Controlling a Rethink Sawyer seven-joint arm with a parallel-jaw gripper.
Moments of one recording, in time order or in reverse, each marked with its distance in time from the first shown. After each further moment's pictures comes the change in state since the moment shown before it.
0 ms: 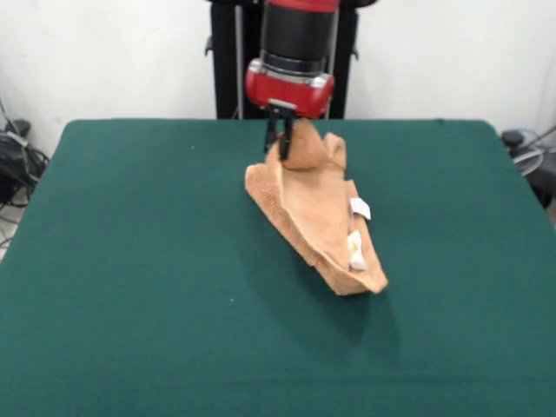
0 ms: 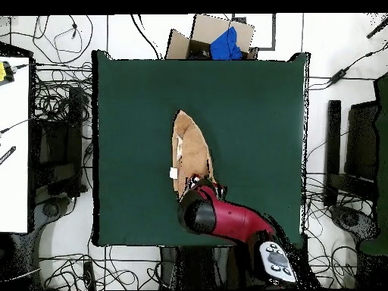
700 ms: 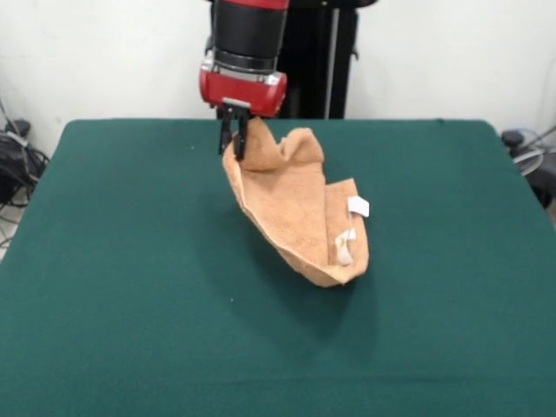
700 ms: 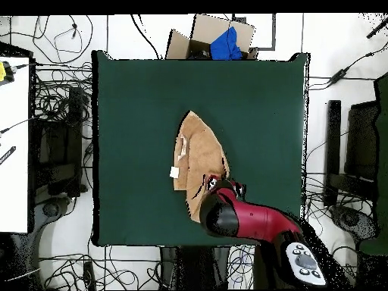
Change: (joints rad) arm -0.130 -0.006 0.038 -0.055 -0.233 0.000 0.000
